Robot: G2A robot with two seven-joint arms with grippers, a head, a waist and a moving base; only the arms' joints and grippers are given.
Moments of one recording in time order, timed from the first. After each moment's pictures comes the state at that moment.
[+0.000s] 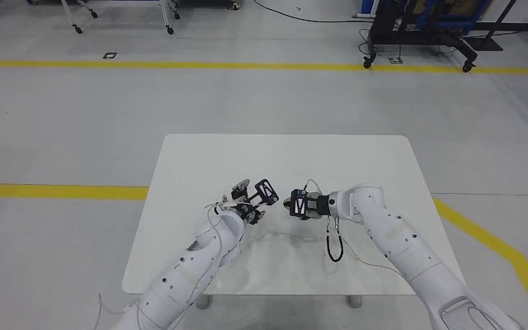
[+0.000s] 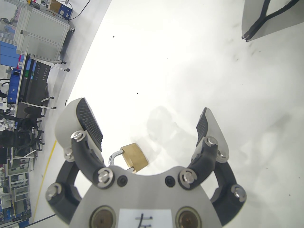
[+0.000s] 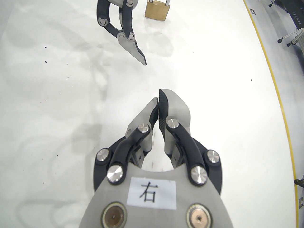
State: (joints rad) left arm 1.15 -1.29 -0.83 -1.47 1.77 -0.18 -0.57; right arm -1.01 -1.16 0.96 -1.16 -1.70 -0.92 -0.12
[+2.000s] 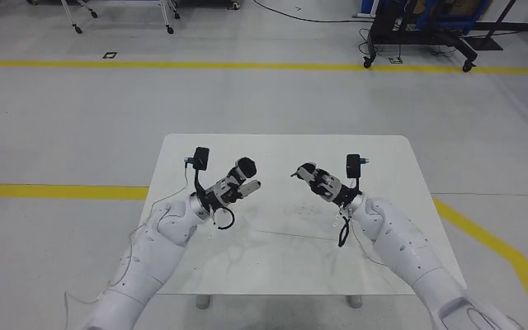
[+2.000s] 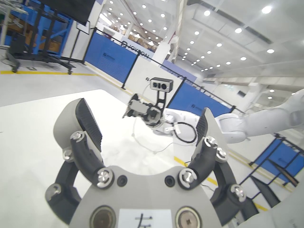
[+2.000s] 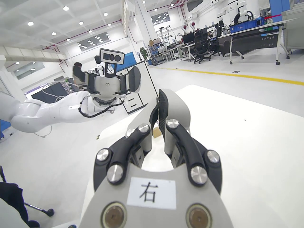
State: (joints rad) left arm 1.06 -1.22 -0.98 -1.18 0.16 -1.01 -0.24; right arm -1.02 -1.16 0.90 -0.95 -0.70 -1.01 -0.39
